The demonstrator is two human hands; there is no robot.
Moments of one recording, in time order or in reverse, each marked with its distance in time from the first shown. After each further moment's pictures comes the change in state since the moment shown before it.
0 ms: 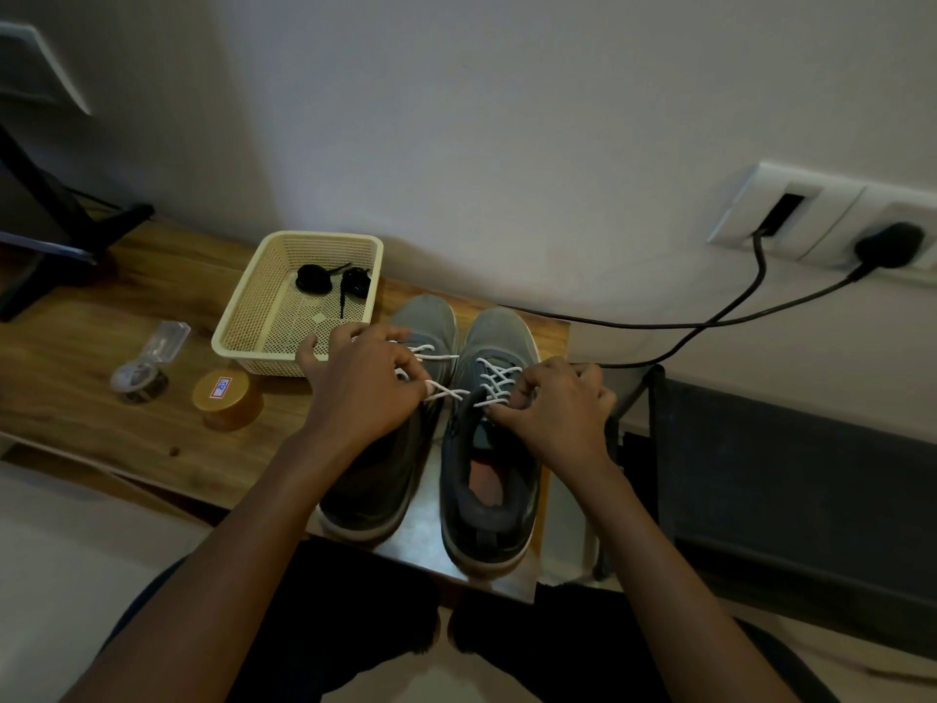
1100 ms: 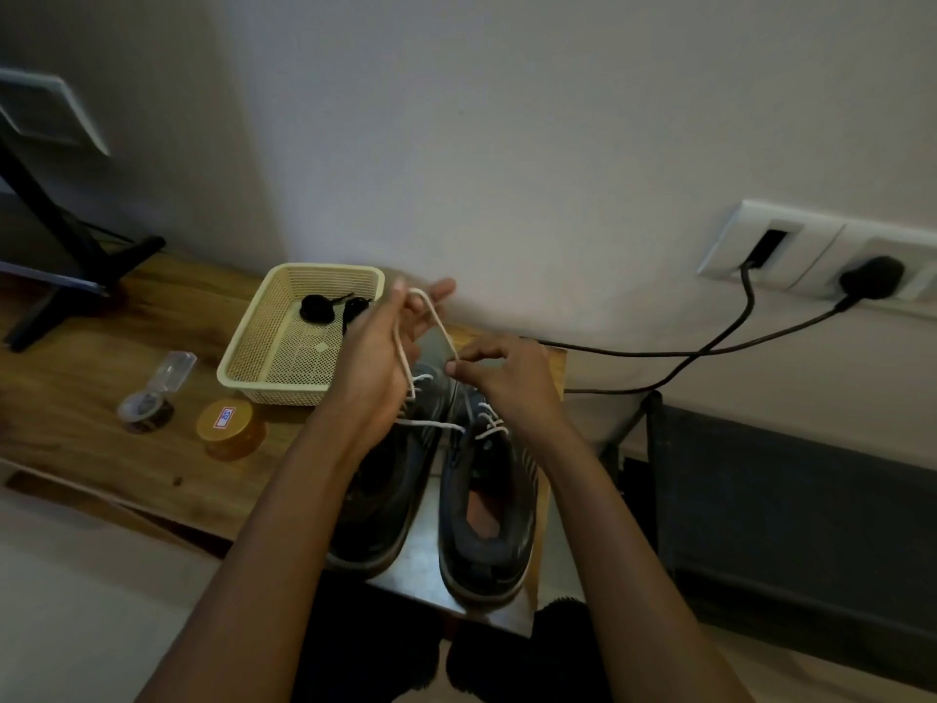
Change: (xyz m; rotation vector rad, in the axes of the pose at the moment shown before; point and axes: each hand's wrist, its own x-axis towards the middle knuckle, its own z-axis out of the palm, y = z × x) left_hand 0.024 0.037 -0.024 -1.525 -0.054 -0.080; right_hand 0.037 -0.046 -0.005 0.616 0.006 -0.109
